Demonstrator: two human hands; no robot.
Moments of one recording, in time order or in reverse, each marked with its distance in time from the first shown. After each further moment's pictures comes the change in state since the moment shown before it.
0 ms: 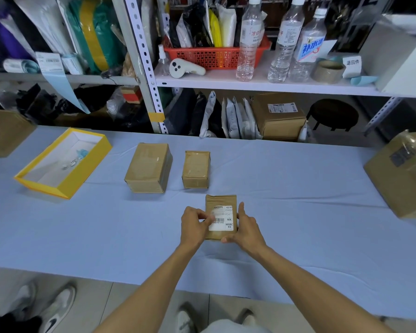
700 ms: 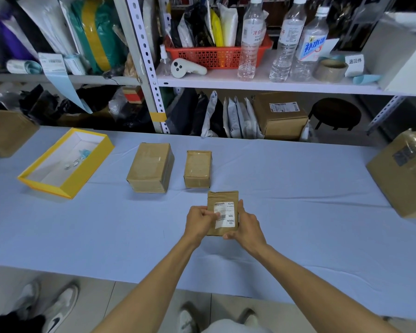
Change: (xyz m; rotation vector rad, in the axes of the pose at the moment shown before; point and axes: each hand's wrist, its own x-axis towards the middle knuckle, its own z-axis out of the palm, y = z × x) left_hand 0.000 0.025 -0.003 -0.248 -0.165 -0.222; right_hand -0.005 -0.008 -0.003 -0.053 0.074 -0.095
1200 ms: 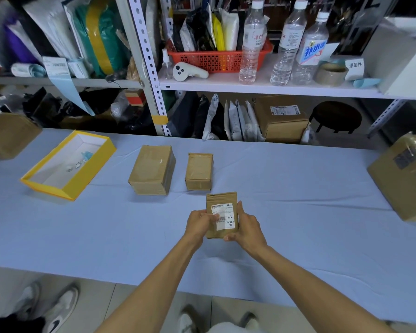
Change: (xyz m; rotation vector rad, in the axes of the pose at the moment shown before) left_hand 0.005 -0.001 -0.001 -0.209 -0.059 -0.134; right_hand -0.001 -0.006 -0.003 -0.065 -0.007 -0.059
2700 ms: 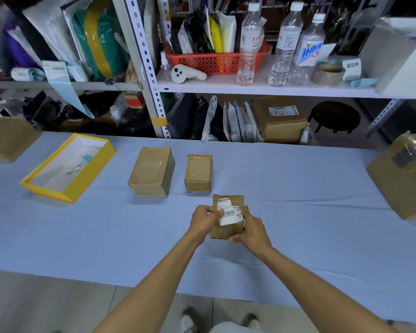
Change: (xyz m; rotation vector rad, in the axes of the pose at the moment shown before) left_hand 0.014 0.004 0.009 0.227 0.019 0.070; right_hand -0.003 0.010 -0.009 0.089 -0.014 0.099
